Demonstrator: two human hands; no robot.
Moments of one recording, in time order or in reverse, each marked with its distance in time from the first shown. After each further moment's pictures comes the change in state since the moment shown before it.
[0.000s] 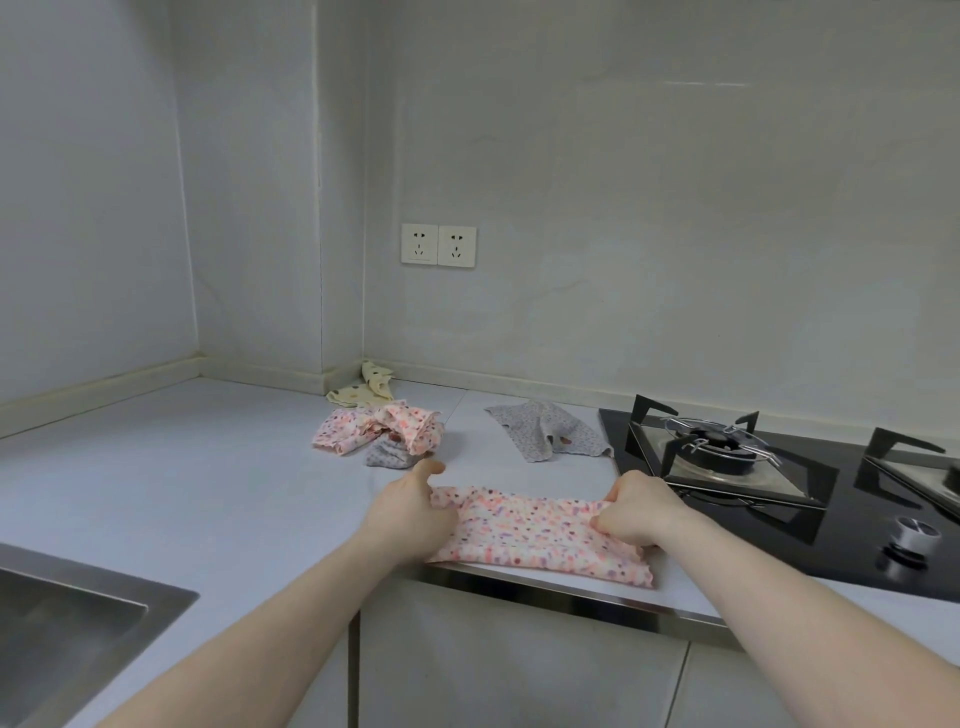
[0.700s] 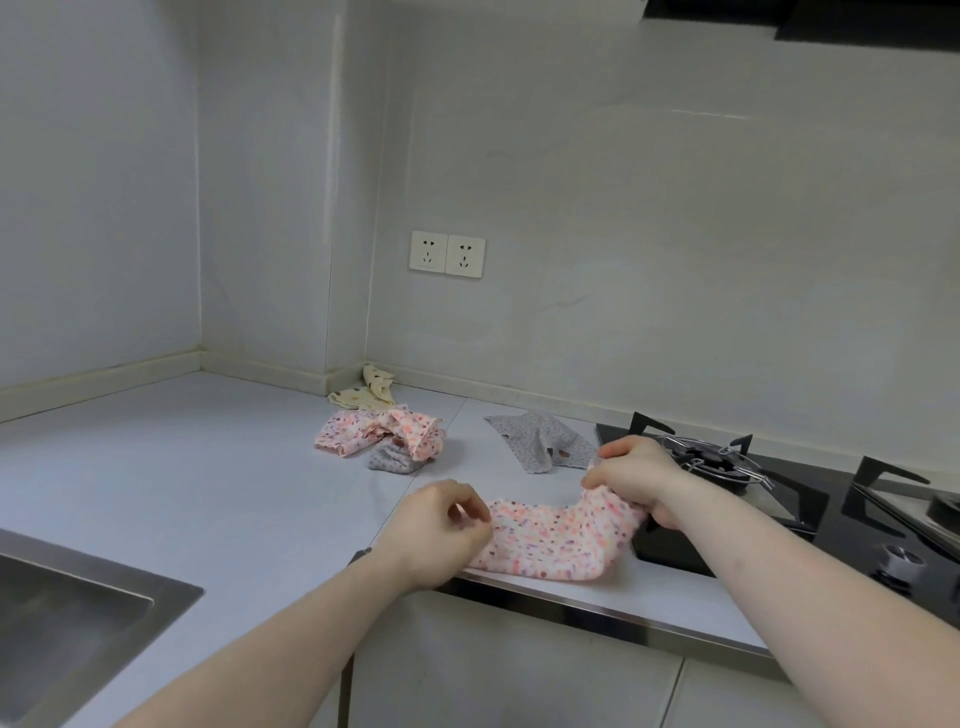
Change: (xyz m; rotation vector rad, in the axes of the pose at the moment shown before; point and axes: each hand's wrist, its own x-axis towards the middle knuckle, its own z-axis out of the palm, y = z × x) left_hand -0.017 0.007 0.007 -0.205 0.013 0.237; right_hand 0.000 -0.027 -0.041 0.650 0.047 0.057
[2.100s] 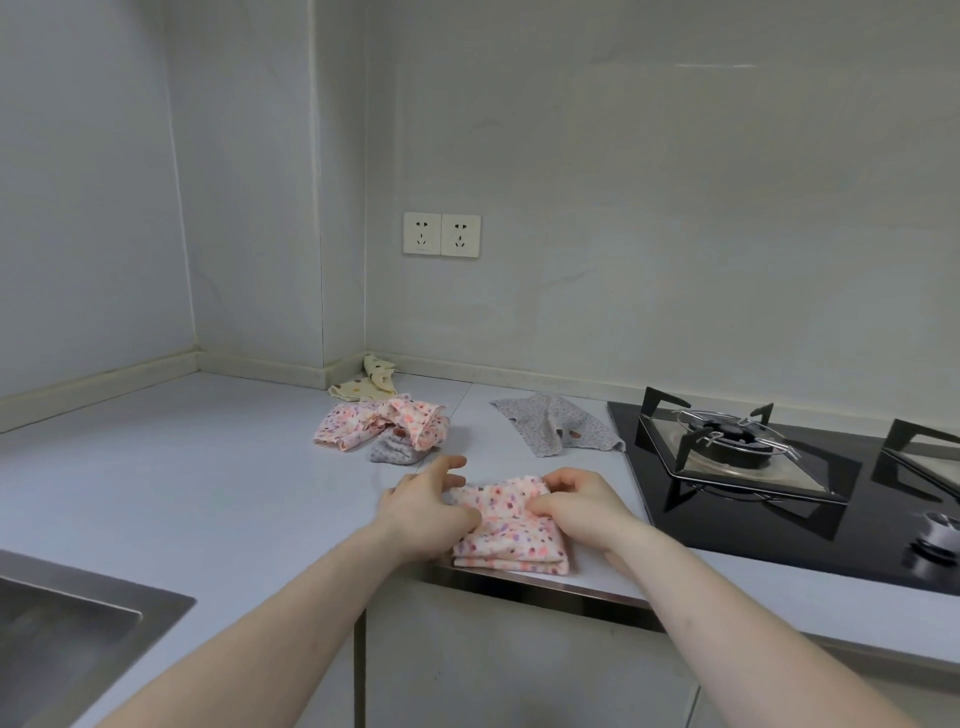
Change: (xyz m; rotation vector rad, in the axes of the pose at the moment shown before) left_hand 0.019 -0.007 -0.015 0.098 -0.171 -0.279; right_hand -0.001 0.034 0.085 0.096 -0.181 -0.124
